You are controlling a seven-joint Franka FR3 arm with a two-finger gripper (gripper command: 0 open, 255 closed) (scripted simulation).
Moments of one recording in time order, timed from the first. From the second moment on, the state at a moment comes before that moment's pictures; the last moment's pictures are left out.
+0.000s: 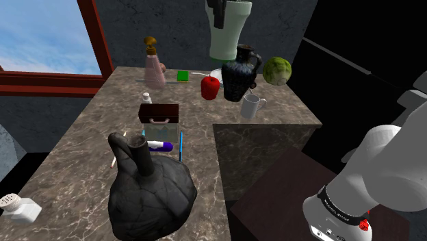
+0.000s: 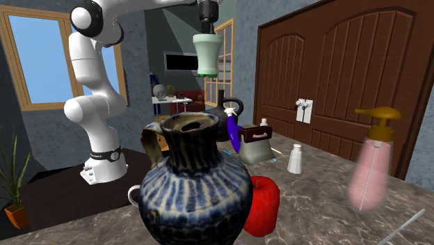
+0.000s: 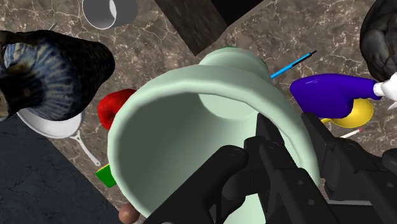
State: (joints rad) arm 0.18 -0.10 0.29 -1.42 -0.12 1.32 0.14
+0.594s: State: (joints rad) arm 0.18 -0.17 0.28 -1.62 -0.10 1.45 0.15
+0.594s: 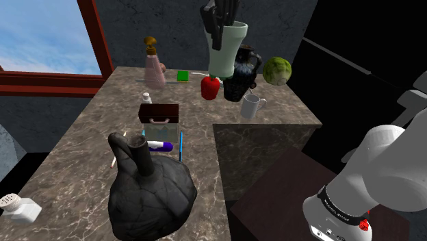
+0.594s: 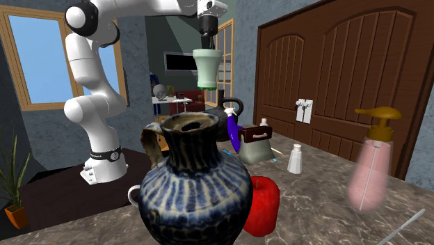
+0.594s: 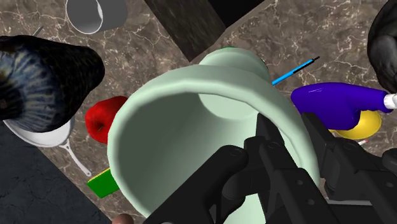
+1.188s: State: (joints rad) arm 0.18 -0.21 0.28 -1.79 -0.09 1.58 0.16
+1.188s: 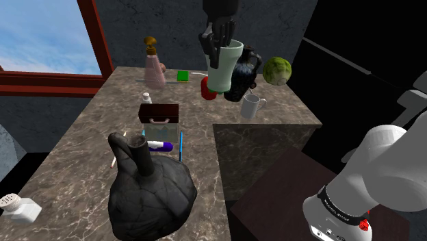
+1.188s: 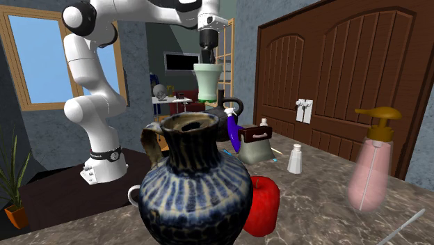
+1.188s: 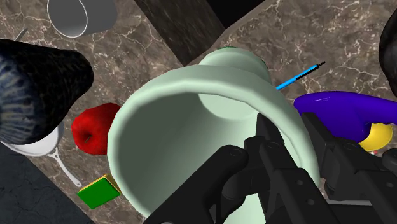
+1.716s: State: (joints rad) arm 0.18 -0.23 0.28 -1.92 -0.08 1.69 0.17
